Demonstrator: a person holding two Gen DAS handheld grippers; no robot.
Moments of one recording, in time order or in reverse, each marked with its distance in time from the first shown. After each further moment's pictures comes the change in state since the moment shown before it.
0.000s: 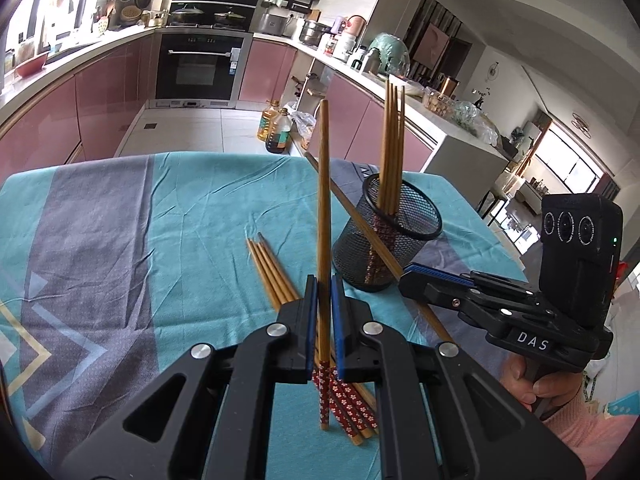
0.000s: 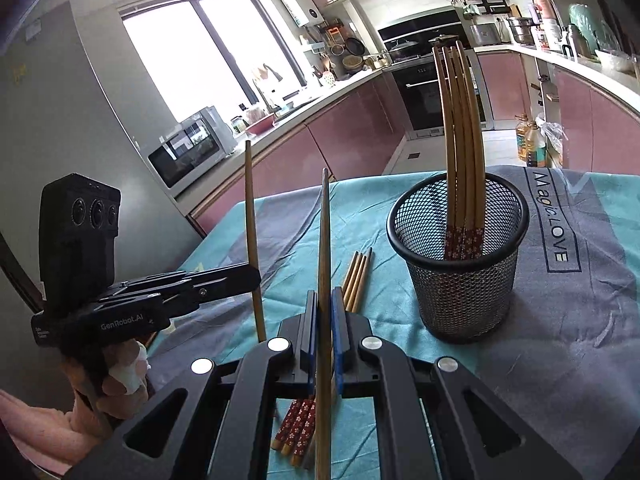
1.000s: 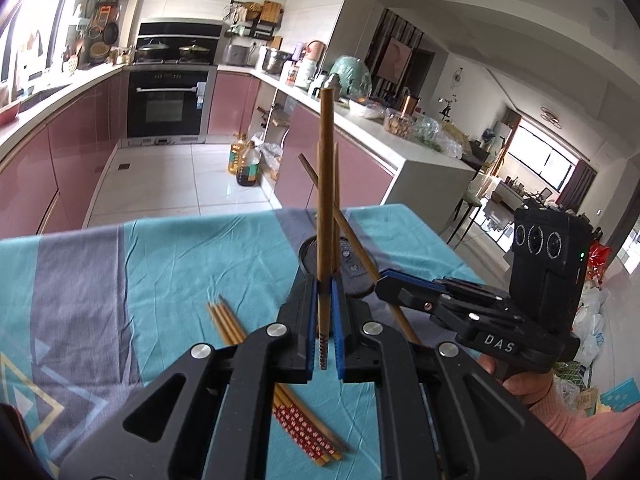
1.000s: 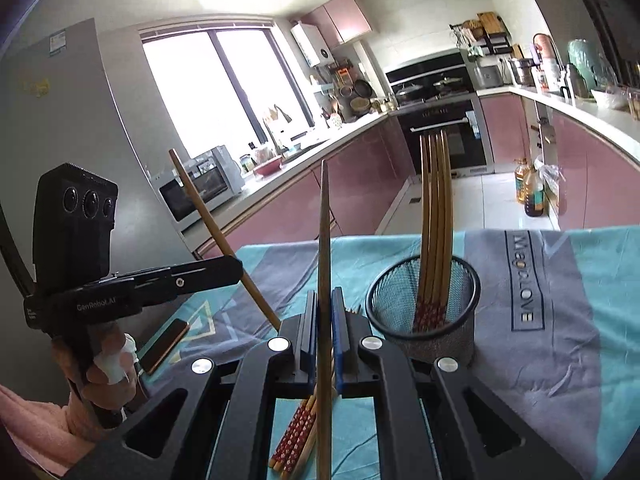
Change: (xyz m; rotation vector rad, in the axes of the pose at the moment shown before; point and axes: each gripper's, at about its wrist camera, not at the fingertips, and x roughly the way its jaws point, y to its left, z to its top) left arm -0.030 -0.039 0.045 0.104 -0.091 -0.085; right arm -0.048 -0.012 0.024 -0.060 -0.157 0.011
